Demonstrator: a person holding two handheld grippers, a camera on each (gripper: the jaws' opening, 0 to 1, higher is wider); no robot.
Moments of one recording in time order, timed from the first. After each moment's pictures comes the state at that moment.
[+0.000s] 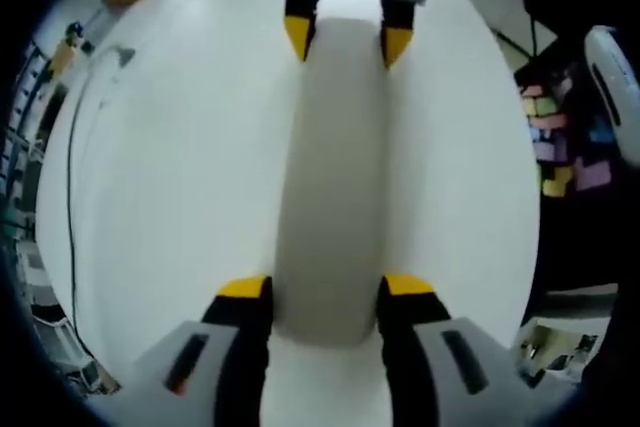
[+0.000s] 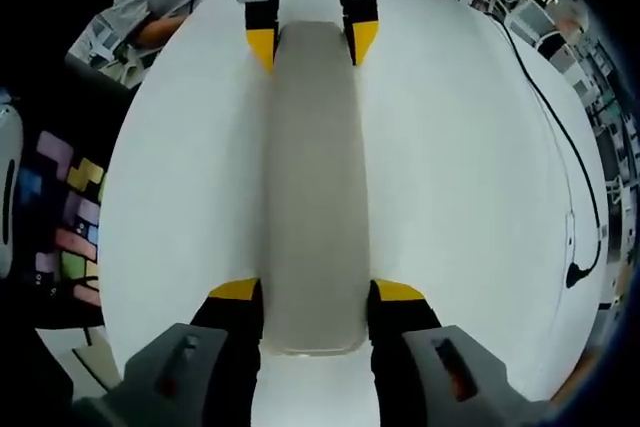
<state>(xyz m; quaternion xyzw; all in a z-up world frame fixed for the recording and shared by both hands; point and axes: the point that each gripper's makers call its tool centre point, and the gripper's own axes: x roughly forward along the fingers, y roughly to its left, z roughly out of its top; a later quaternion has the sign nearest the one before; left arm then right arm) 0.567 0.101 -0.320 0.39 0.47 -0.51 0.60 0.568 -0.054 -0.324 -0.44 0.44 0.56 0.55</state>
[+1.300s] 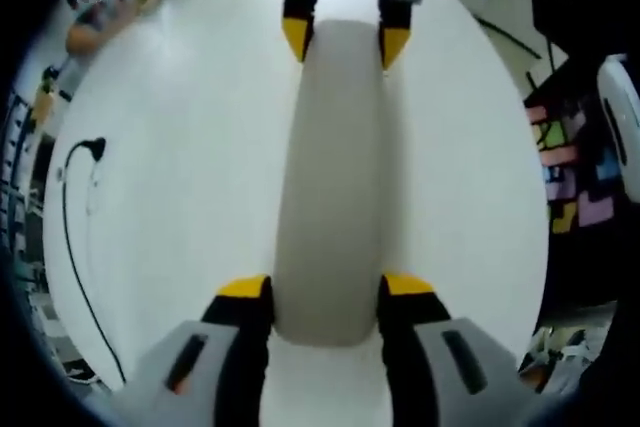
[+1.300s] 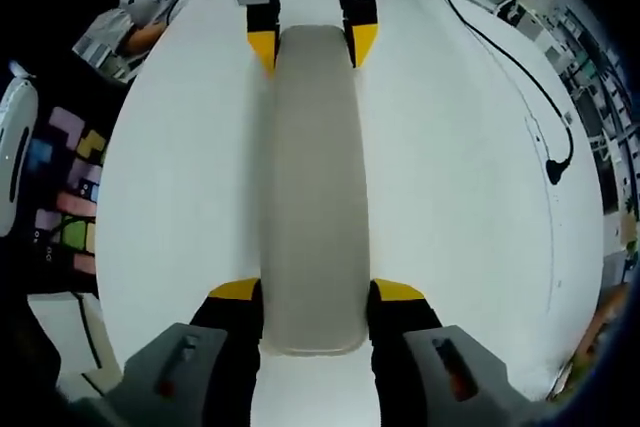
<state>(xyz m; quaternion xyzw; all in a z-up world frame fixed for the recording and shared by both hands) 0.607 -0.001 -0.313 0.43 0.44 -0.55 0.57 0.588 -0.154 -0.319 -0.41 0.46 0.52 0.59</state>
